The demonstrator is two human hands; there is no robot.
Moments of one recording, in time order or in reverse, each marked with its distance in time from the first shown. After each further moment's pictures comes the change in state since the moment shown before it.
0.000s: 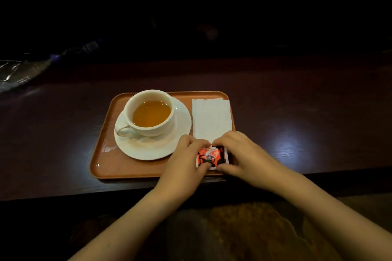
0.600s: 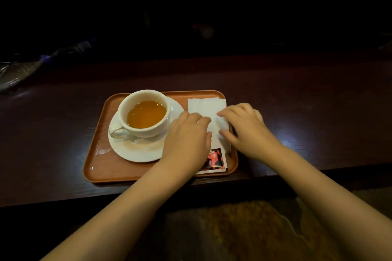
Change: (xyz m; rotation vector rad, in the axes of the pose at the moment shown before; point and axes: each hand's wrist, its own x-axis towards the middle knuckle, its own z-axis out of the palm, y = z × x) left_hand 0.041 0.023 -0.010 0.461 0.142 0.156; right_hand 0.032 0.028 -0.014 -0.210 0.219 0.082
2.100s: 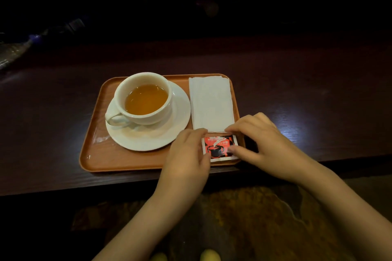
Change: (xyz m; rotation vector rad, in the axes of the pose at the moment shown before) left_hand -0.055 -0.001 0.014 -0.463 -0.048 -0.246; right_hand -0.046 -0.007 -0.008 0.195 -0.151 -0.048
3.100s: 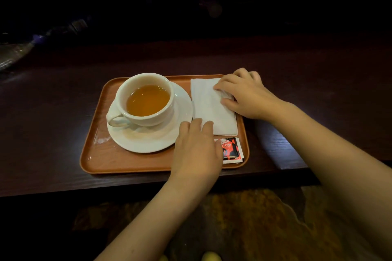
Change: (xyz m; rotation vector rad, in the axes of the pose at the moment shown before) left_hand 0.026 0.019 0.008 0.360 -0.054 -0.046; right_hand 0.110 0.038 -0.007 -0.412 0.024 -0.086
